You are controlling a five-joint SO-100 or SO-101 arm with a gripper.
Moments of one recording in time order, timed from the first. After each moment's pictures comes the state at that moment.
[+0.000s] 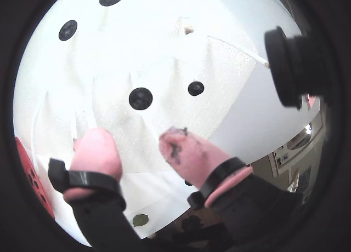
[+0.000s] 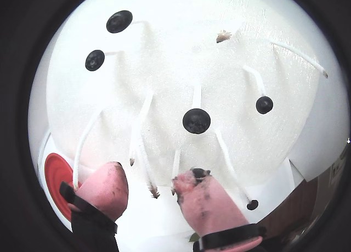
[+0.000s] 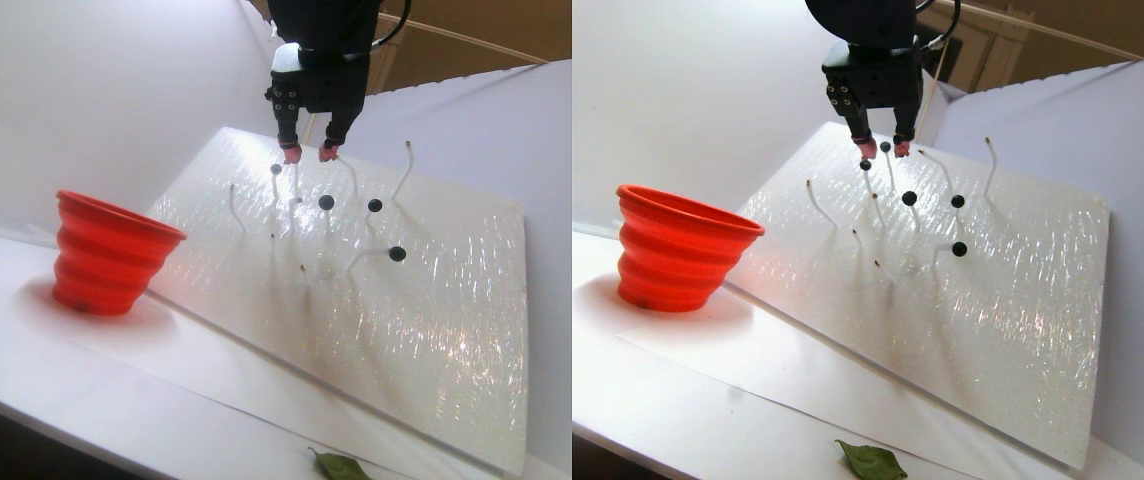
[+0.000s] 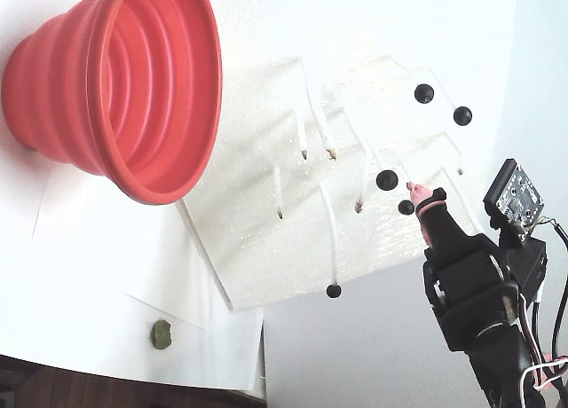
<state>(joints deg) 17.0 96.5 123.8 -13.2 -89.6</state>
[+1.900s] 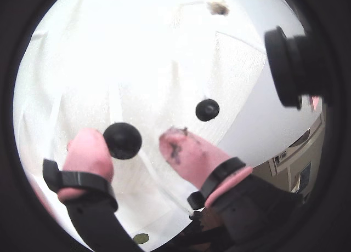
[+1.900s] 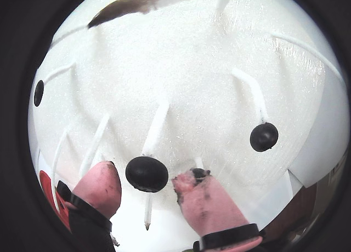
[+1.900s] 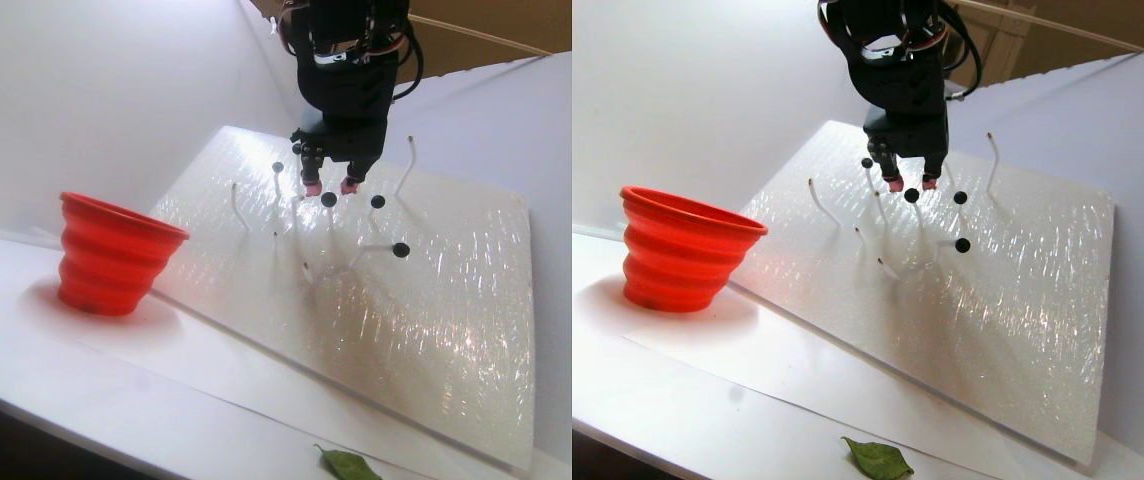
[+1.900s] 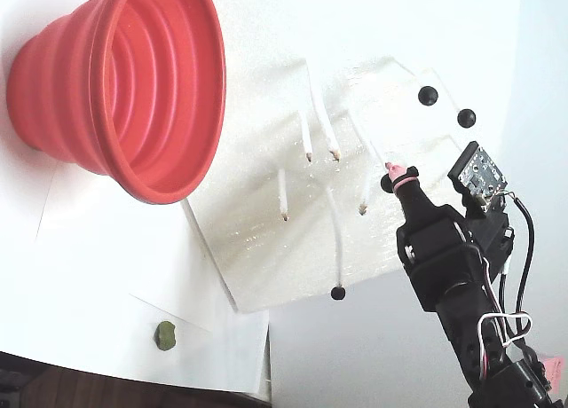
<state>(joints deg) 20.4 74.6 105.8 -18.5 -91.0</state>
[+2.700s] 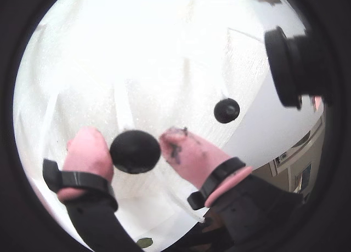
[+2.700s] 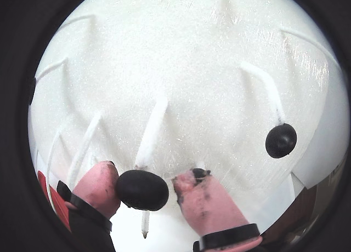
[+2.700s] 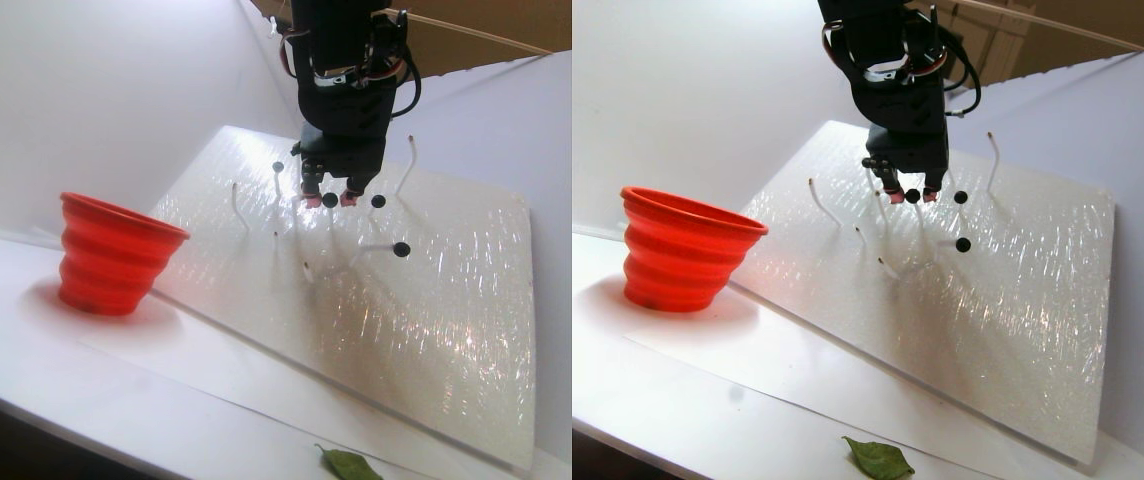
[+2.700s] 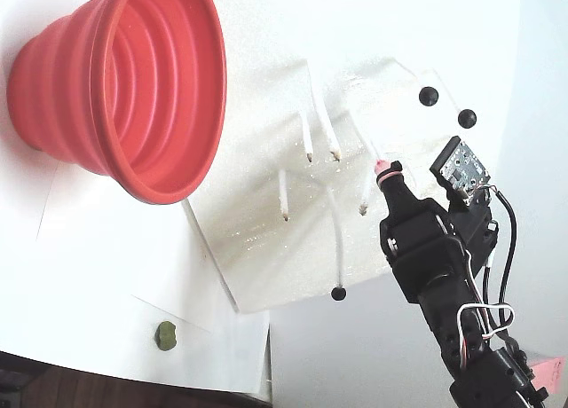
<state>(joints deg) 20.4 68.8 102.0 -20.8 -91.0</state>
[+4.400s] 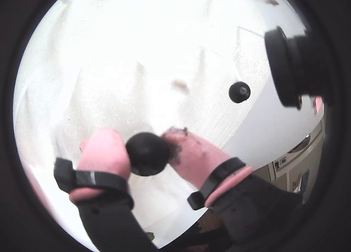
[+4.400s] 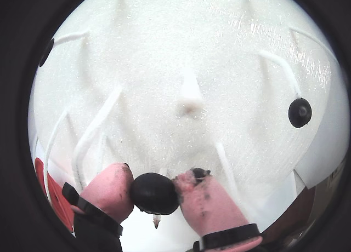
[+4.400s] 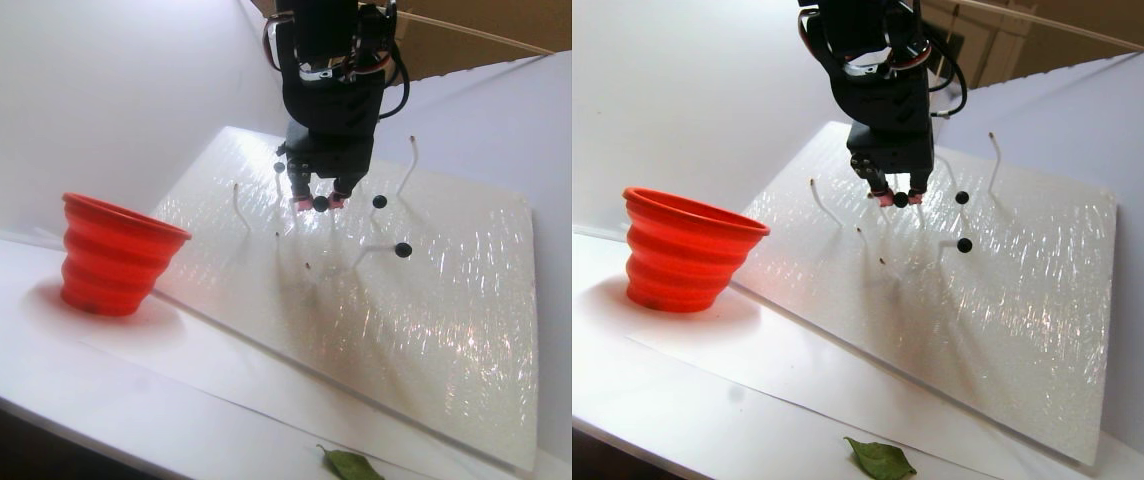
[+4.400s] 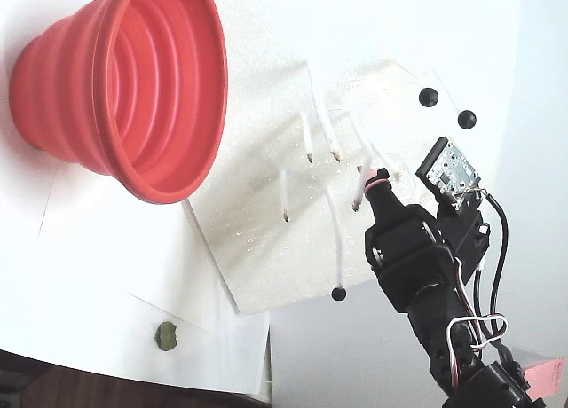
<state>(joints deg) 17.9 73.4 110.7 -23.7 -91.7</state>
